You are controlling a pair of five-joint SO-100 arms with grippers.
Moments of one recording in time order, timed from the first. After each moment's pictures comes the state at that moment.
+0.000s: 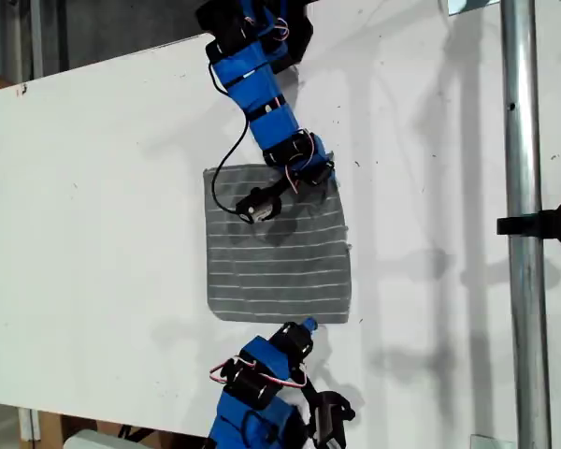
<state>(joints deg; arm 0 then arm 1) 16.7 95.6 86.7 84.5 -70.7 -16.8 75.0 101.2 64.5 65.4</state>
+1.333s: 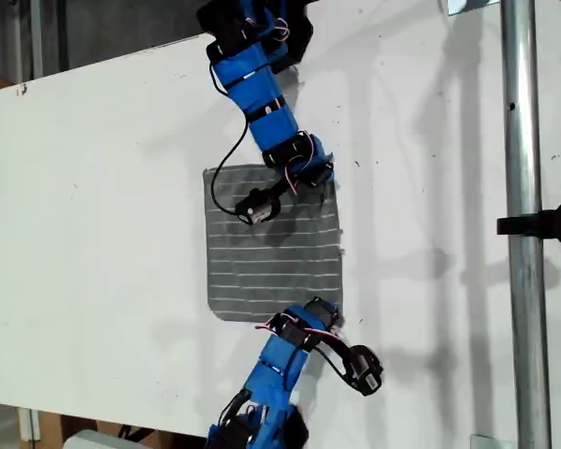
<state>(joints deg) 17.4 69.9 94.5 69.8 -79.2 -17.8 74.9 100.3 64.4 65.4</state>
